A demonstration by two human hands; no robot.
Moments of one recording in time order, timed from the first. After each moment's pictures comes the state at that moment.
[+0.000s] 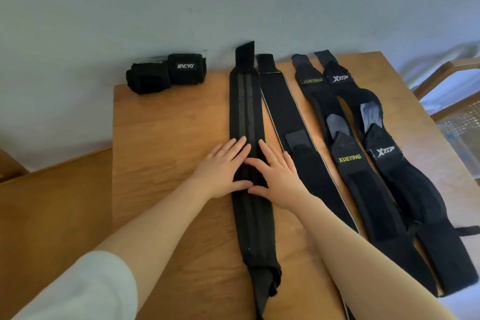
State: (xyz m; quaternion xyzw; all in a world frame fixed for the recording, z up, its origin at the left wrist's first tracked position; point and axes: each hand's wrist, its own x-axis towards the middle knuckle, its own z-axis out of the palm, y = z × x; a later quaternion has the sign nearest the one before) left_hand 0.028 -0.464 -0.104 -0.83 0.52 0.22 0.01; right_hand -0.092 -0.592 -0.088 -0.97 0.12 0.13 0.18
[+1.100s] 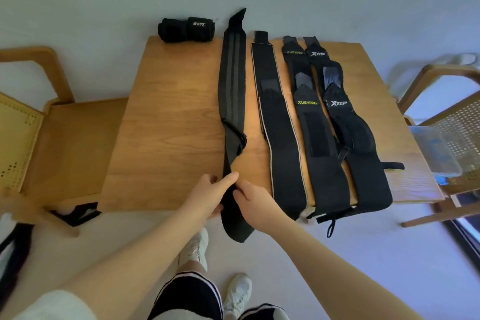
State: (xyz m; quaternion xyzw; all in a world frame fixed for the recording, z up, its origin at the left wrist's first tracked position) left_hand -0.285 -0.394 -0.051 -0.74 -0.14 0.40 -0.52; right_hand -0.343 -0.507 -0.051 -0.87 0.15 0.18 0.43
